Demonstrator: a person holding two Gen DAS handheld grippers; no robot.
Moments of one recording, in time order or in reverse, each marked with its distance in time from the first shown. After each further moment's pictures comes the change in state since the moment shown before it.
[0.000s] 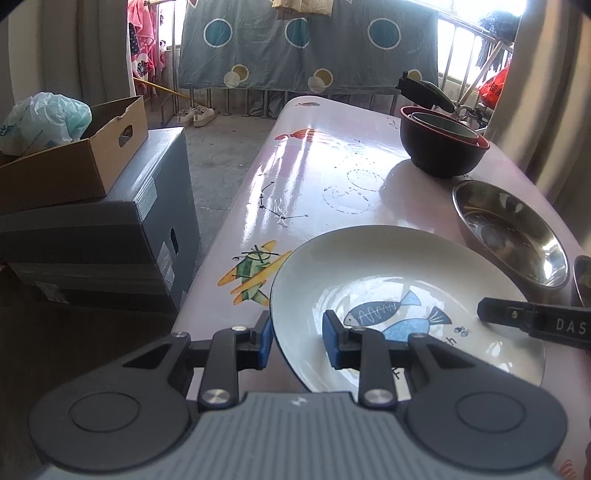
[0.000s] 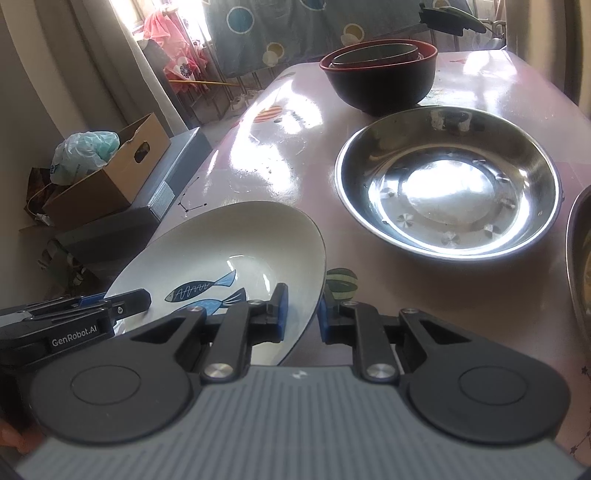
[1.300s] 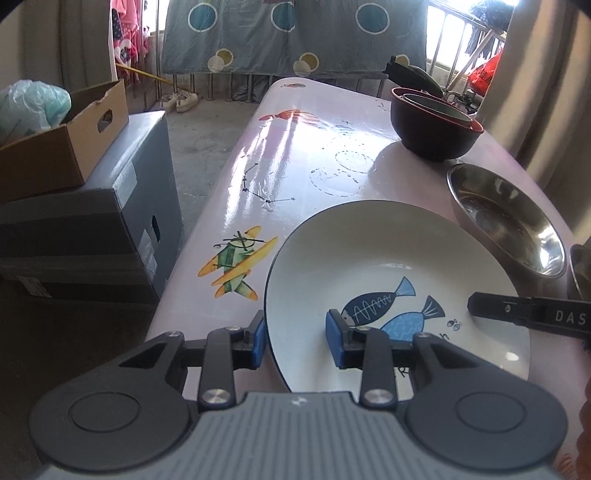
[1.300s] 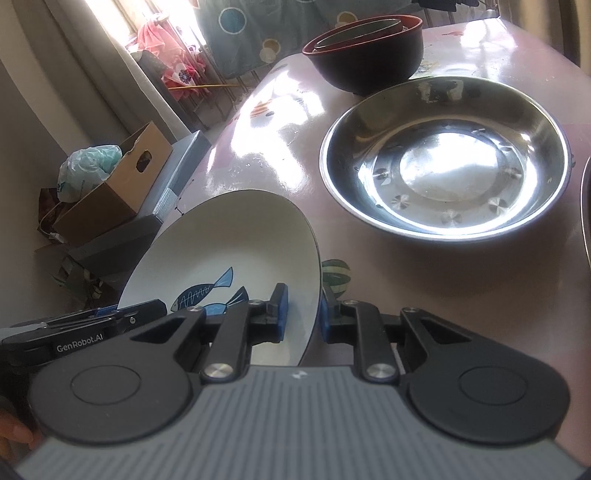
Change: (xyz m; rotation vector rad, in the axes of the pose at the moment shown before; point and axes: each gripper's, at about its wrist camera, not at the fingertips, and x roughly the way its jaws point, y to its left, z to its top) left arm 0.018 -0.002 -0.003 0.020 0.049 -0.042; right arm 0.015 -0.019 -0.004 0.086 0.019 0.061
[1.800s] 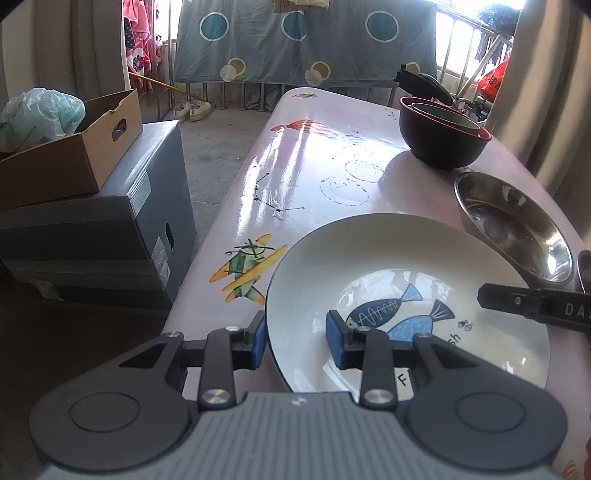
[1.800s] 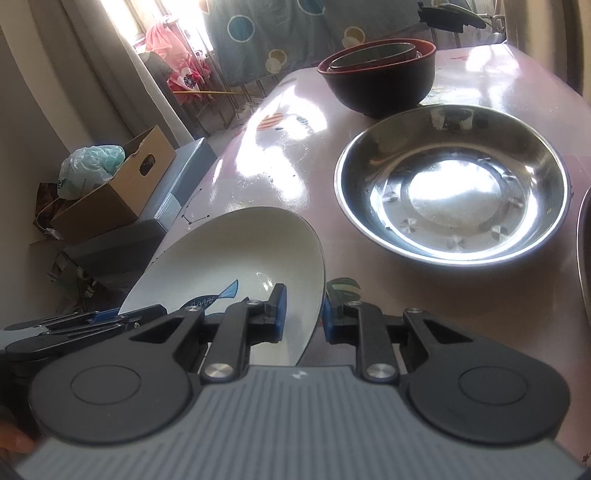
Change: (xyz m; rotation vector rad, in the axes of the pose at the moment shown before) left arm -0.006 -0.001 0.002 -0.014 -0.027 0.038; right arm -0.009 0.013 0.006 -0.049 -0.042 -0.020
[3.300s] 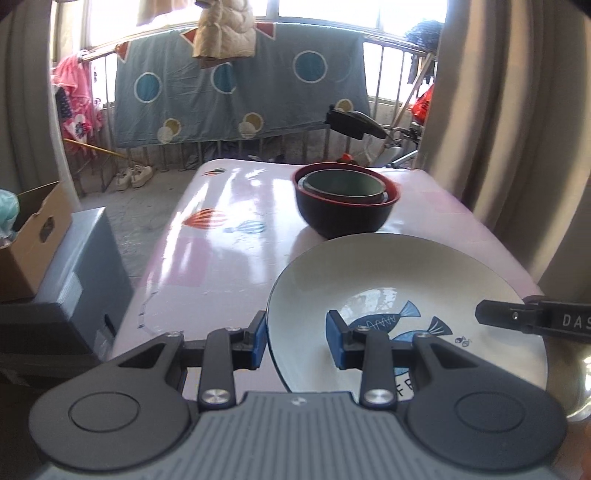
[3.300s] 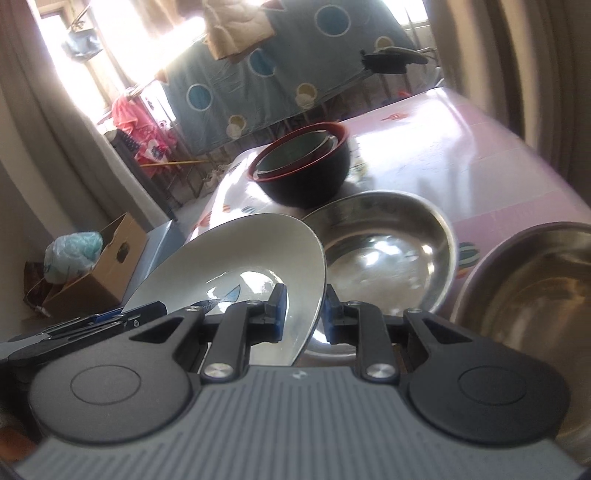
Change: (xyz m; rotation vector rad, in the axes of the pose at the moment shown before) left arm -0.001 -0.102 0.070 0.155 -0.150 -0.137; right arm -0.073 -0.069 0.045 0.152 -0.193 -0.075
